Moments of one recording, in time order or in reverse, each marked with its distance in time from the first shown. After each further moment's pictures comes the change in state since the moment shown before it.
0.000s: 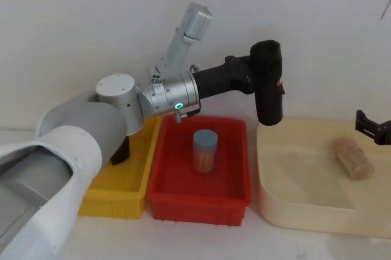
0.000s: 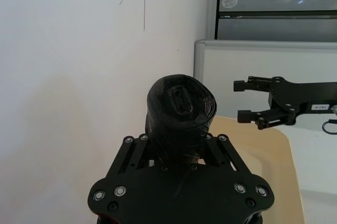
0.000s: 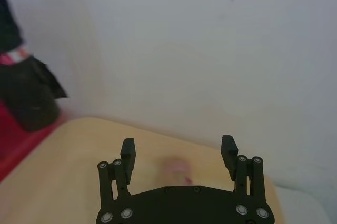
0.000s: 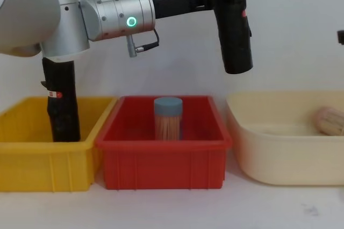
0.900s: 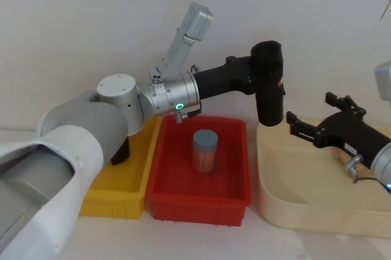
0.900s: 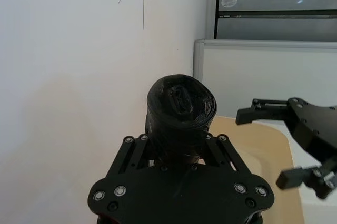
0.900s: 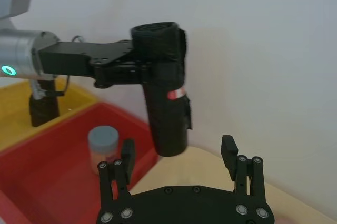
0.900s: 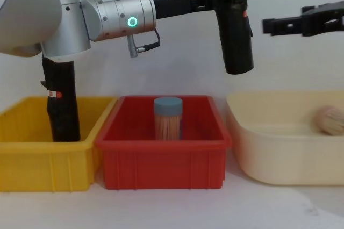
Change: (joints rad) left arm -0.006 -0.006 0.001 0.015 -0.002 -0.005 -0.005; right arm 0.039 0.007 -0.119 0.005 0.065 -0.125 0.234
